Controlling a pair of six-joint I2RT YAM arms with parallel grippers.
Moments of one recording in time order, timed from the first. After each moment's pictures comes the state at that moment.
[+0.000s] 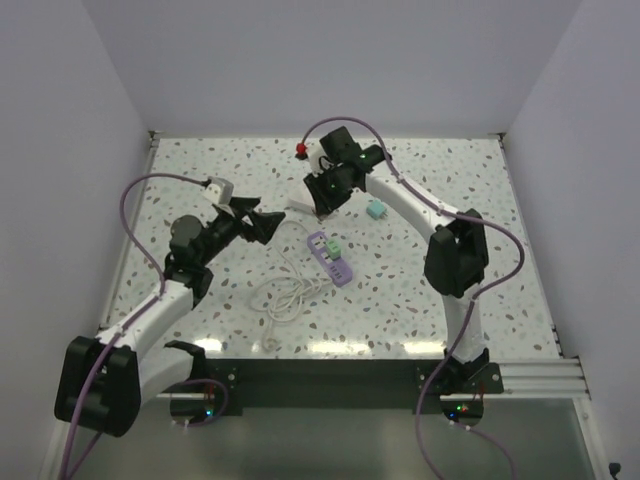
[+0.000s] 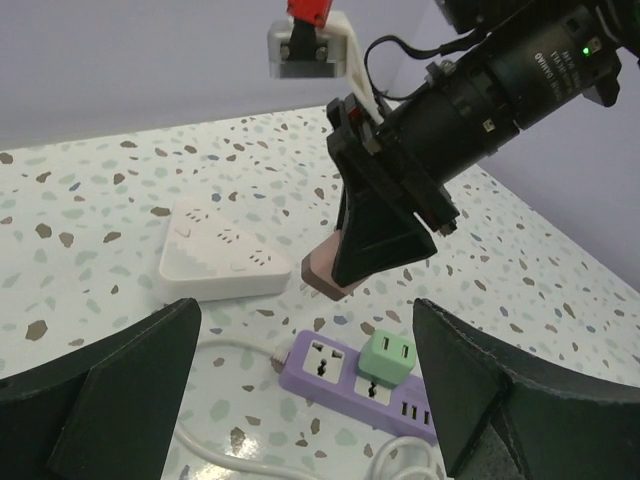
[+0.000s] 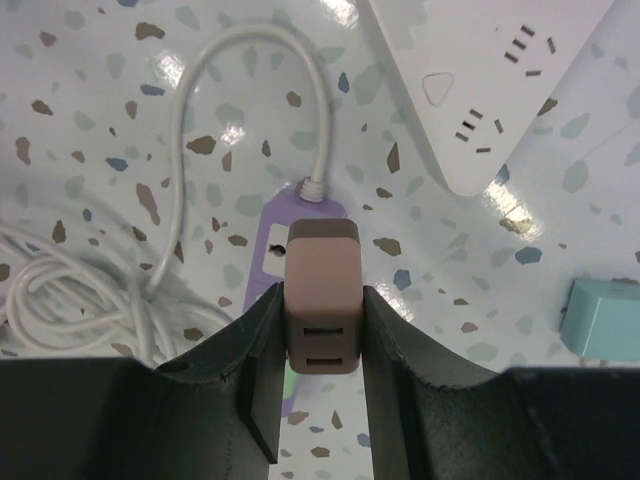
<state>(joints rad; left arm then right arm) -0.24 1.07 0.48 0.65 0.45 -0.34 0.61 2.06 1.93 -0.86 -0.21 -0.10</state>
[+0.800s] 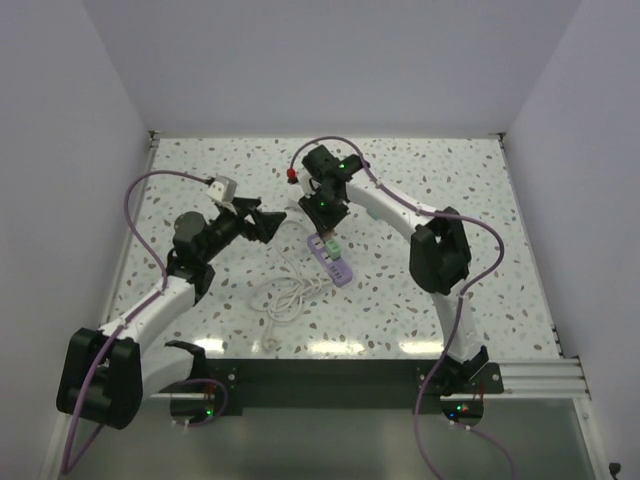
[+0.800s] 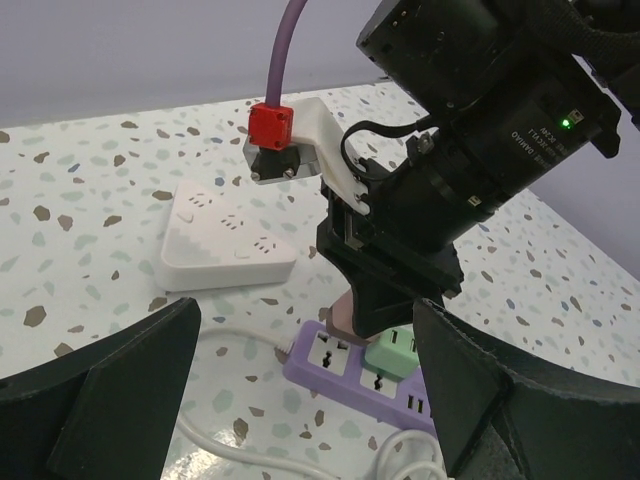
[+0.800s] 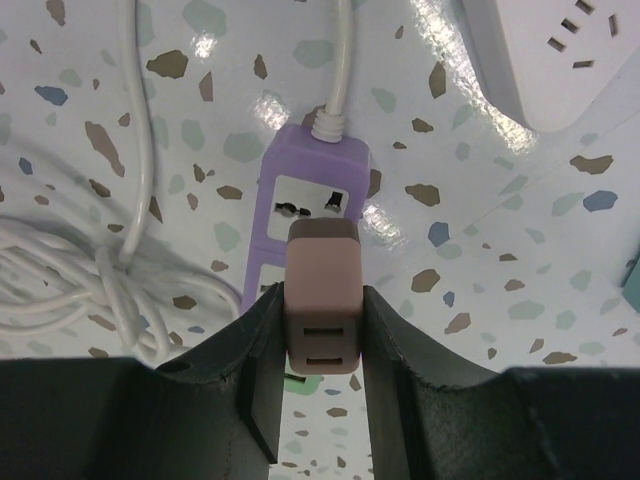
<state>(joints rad) -0.24 1.12 0.50 0.63 0.44 -0.33 0.68 2.17 1.98 -1.03 -0.09 -0.08</state>
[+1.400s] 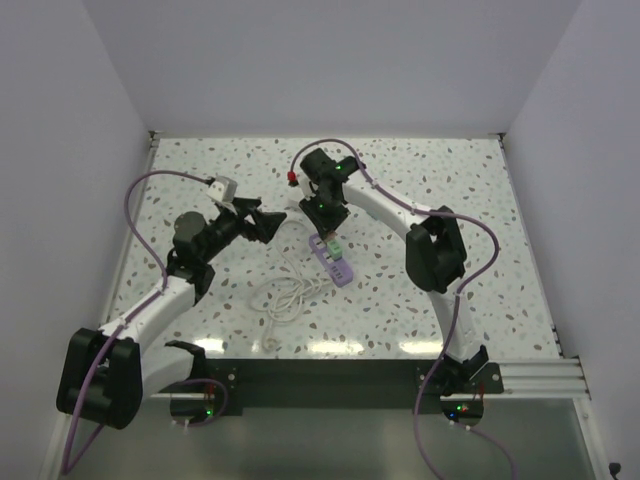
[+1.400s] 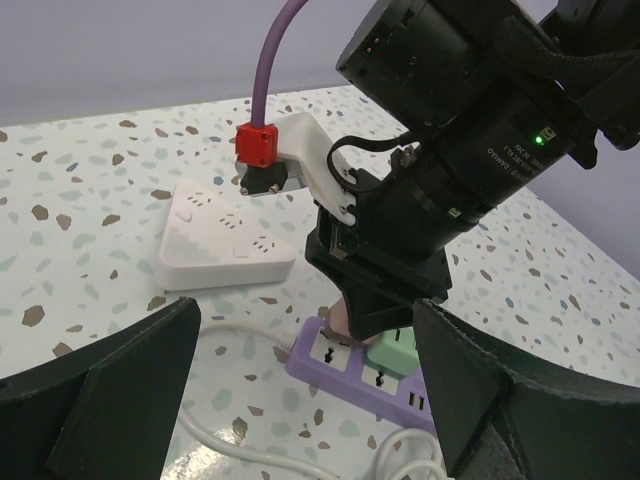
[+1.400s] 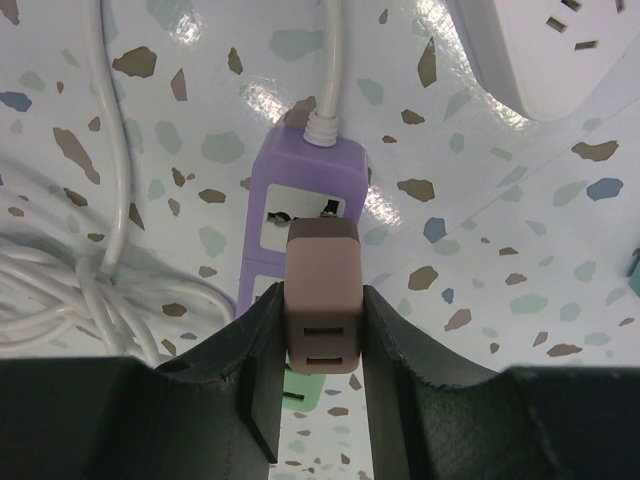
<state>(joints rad) -0.24 1.12 0.50 0.62 0.44 -0.33 0.68 2.21 2.00 -1.05 -0.05 -0.05</state>
